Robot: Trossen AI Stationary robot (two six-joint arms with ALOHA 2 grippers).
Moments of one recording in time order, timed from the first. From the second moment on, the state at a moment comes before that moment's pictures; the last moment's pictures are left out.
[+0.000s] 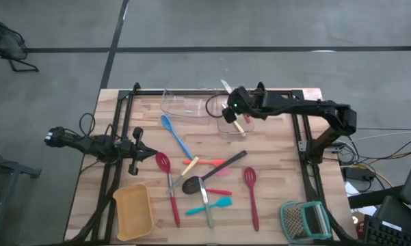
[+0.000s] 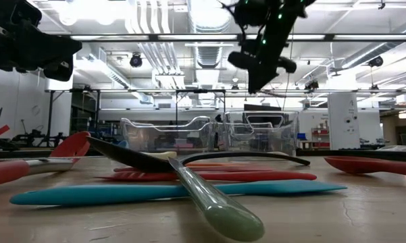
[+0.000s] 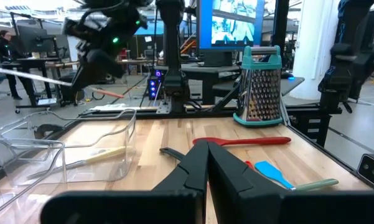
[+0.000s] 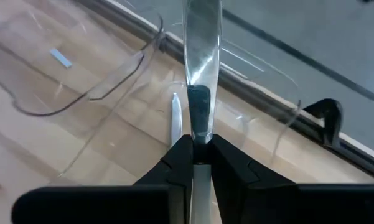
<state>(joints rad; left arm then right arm) -0.27 0.05 0.01 0.05 -0.23 0.02 -0.31 1.60 1.30 -0.72 0.53 0.54</state>
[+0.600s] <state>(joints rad) -0.27 0.05 0.01 0.05 -0.23 0.02 -0.38 1.81 1.30 -0.72 0.47 0.52</state>
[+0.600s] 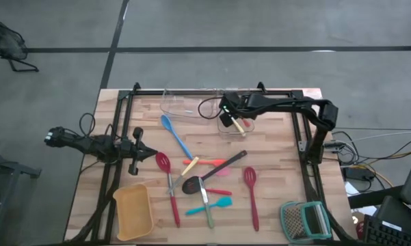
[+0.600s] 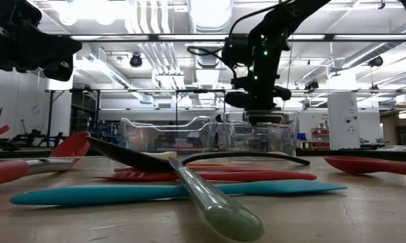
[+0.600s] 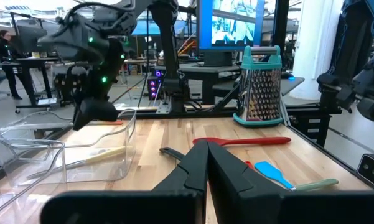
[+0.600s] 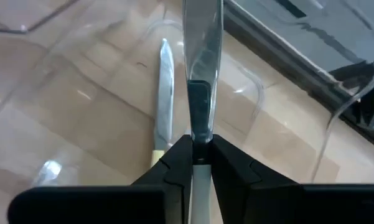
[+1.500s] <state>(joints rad) -0.27 0.05 0.01 0.05 -0.23 0.02 -0.37 1.86 1.30 -0.72 0.46 0.47</state>
